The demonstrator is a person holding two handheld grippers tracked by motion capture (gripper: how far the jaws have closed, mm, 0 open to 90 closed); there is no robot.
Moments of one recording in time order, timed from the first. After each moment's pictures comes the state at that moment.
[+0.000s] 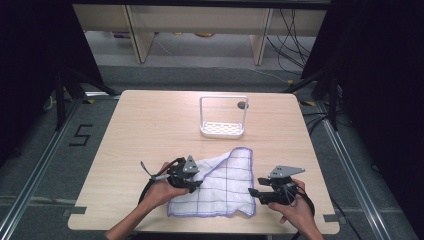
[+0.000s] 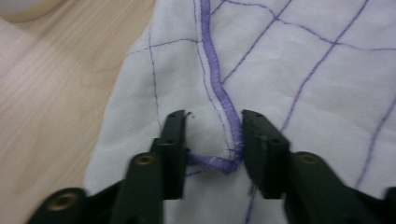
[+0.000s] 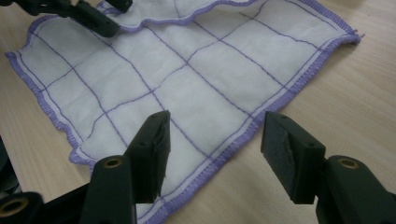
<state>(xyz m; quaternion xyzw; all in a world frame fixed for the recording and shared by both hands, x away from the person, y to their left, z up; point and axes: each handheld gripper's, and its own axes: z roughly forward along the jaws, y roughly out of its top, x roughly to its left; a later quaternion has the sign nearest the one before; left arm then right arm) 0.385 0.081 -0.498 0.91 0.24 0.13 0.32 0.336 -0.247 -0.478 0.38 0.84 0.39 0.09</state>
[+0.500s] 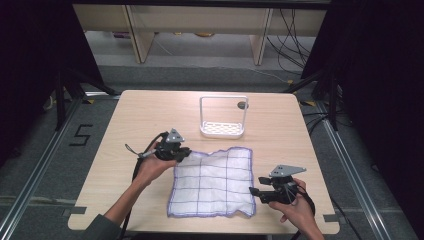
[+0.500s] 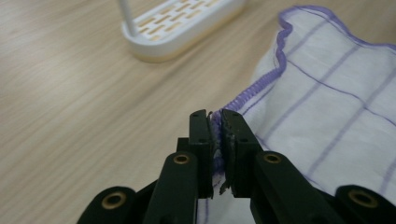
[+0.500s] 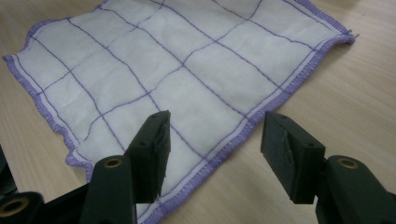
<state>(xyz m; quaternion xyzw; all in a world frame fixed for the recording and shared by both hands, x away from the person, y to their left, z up) 0.450 0.127 -0.463 0.85 0.33 0.15 0.38 0.338 -0.250 -0.478 0.38 0.83 0.39 0.09</state>
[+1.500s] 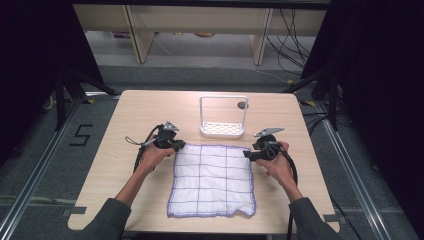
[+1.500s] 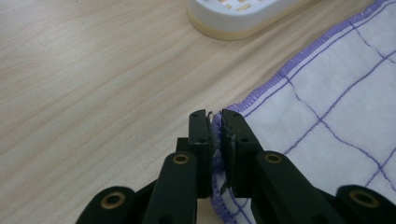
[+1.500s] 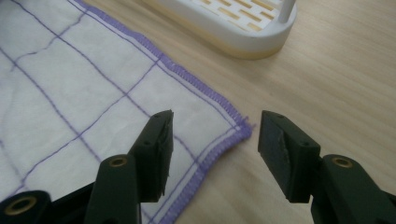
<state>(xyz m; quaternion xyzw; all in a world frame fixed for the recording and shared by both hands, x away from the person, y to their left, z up) 0.497 0.140 -0.498 0.84 0.39 0.13 0.36 0.467 -0.223 -0.482 0.42 0.83 0.33 0.14</state>
